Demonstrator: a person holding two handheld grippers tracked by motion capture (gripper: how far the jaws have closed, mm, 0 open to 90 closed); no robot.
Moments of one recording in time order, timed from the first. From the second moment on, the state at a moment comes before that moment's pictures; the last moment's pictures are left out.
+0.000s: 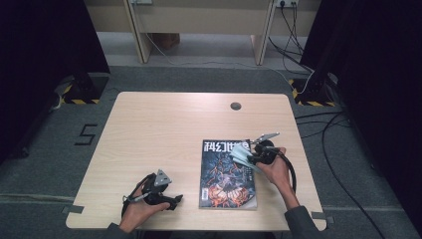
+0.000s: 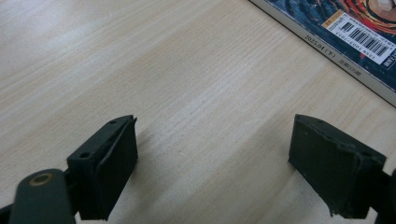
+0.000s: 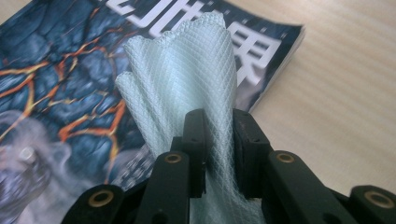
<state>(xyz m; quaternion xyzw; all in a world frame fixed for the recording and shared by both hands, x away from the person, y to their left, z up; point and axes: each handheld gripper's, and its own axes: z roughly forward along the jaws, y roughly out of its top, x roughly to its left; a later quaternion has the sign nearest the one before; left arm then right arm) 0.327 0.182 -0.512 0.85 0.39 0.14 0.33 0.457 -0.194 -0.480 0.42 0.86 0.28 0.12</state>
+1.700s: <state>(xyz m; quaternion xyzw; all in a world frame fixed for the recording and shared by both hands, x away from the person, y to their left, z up) 0.328 0.182 -0.512 0.85 0.39 0.14 0.33 0.491 -0.082 -0.484 0.34 0.89 0.29 0.10</state>
